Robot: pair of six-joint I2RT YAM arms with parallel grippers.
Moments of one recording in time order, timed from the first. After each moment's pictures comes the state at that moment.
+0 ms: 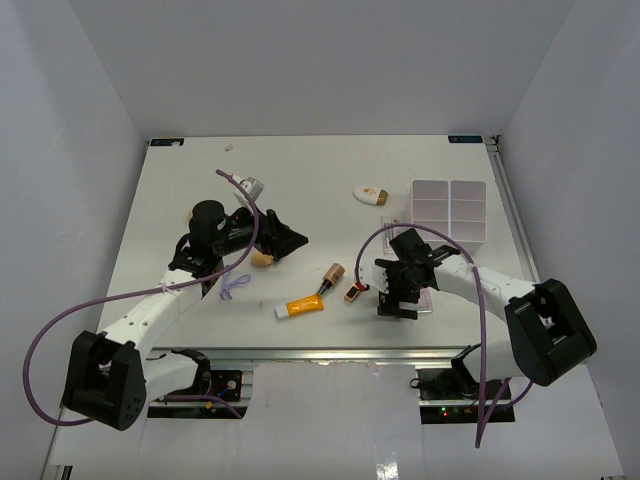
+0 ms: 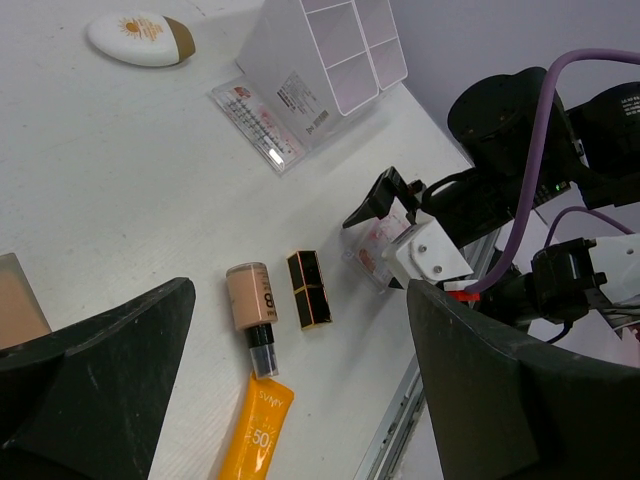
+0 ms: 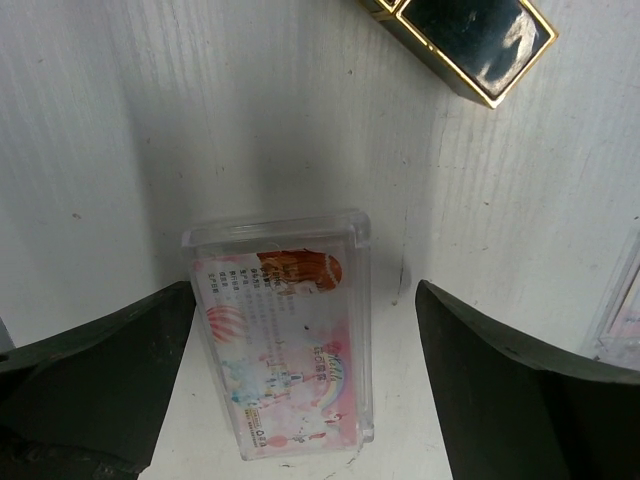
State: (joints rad) left arm -0.34 1.14 0.68 0.26 0.69 -0.42; right arm 0.57 1.37 0.70 -0.59 -0.29 -1.03
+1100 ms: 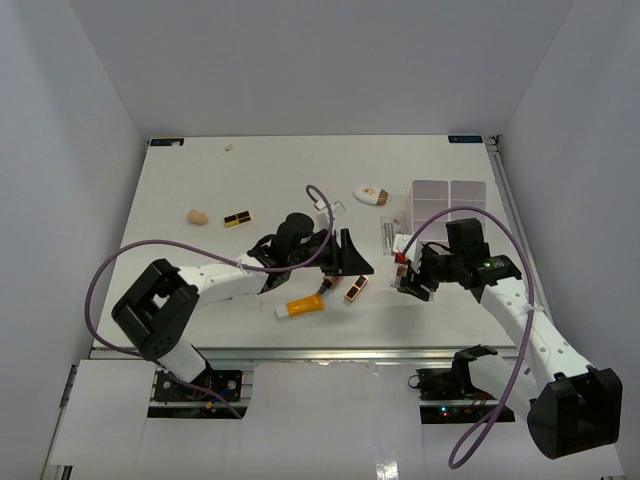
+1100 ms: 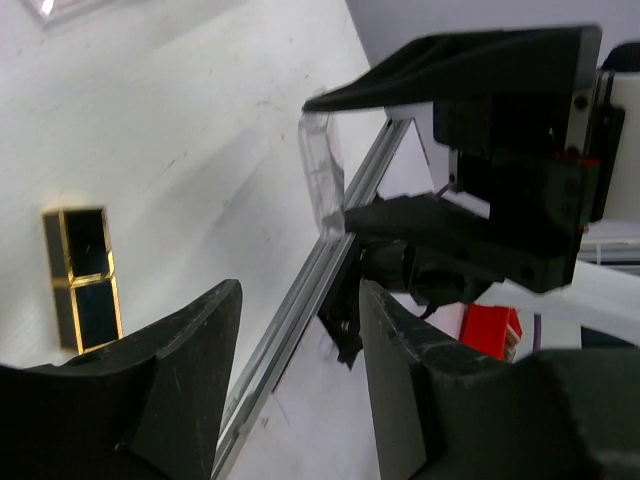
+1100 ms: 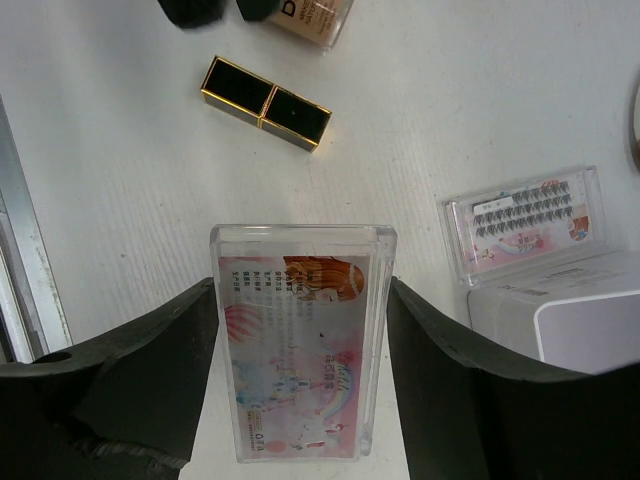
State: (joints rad) left arm -0.78 1.54 0.80 0.39 0.54 -0.83; right arm 0.27 0.99 0.71 -0.64 -0.67 -0.97
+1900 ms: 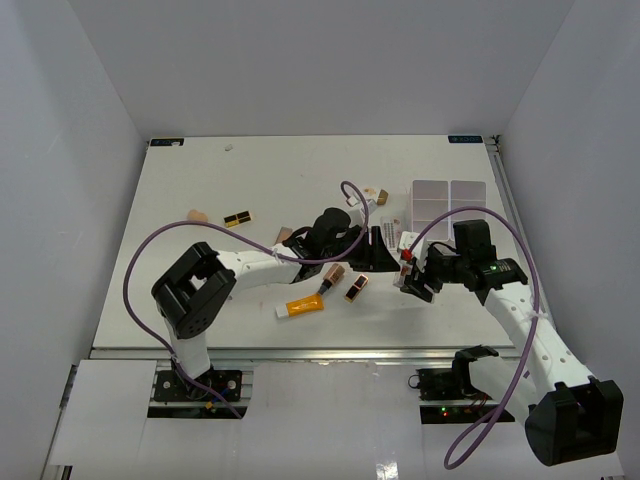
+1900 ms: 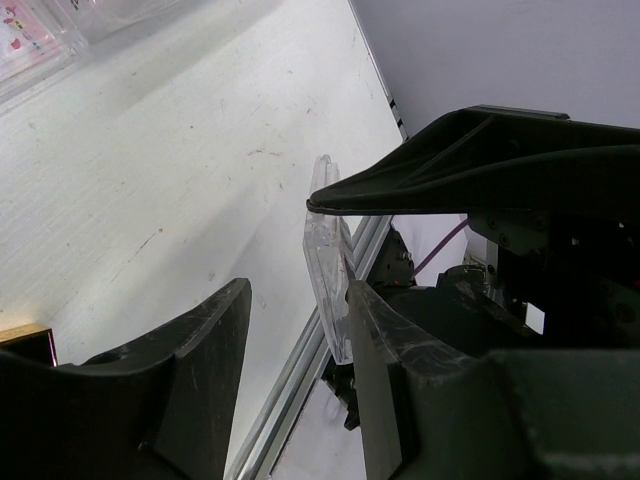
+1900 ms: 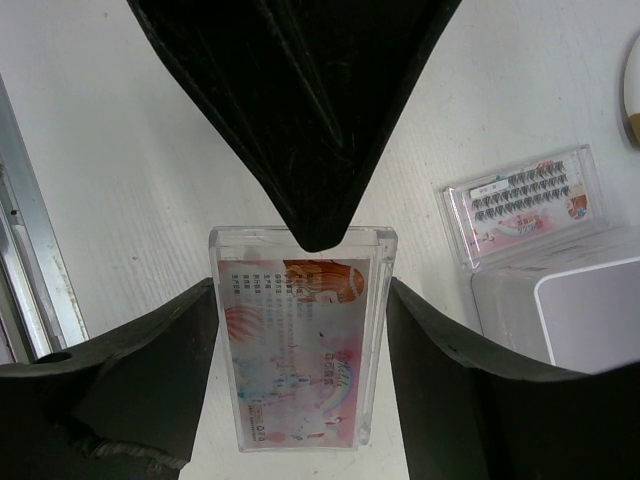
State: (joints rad) left arm -0.89 1.81 1.09 0.34 0.44 -0.81; right arm 0.24 0.94 0.71 -0.66 -0.70 -0.92
